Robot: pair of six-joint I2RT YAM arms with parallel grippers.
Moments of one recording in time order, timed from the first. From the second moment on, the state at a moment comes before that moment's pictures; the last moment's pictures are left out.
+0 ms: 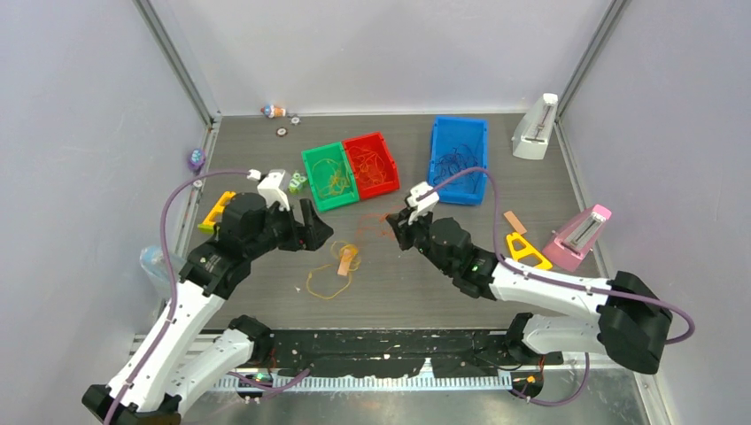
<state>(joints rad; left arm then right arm) -0.47 0.77 0.92 -0.66 0.14 -0.44 0.98 1.19 0.60 0.47 0.33 0.15</state>
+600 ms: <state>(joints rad) -0.65 1.08 0.75 -0.54 0.08 -0.42 0.87 1.16 0.72 0.00 0.29 0.25</state>
